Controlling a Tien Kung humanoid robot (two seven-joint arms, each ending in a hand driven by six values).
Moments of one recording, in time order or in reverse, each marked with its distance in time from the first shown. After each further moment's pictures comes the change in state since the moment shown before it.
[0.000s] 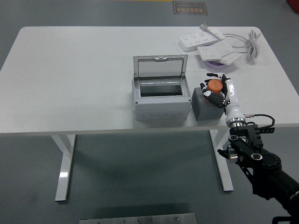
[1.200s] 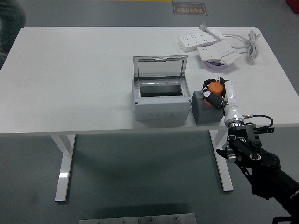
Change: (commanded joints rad) left arm 0.002 0.002 -0.018 0.000 0.032 -0.001 0.000; right arm 0.002 -0.001 -0.030 0.013 0.017 -0.021 -0.058
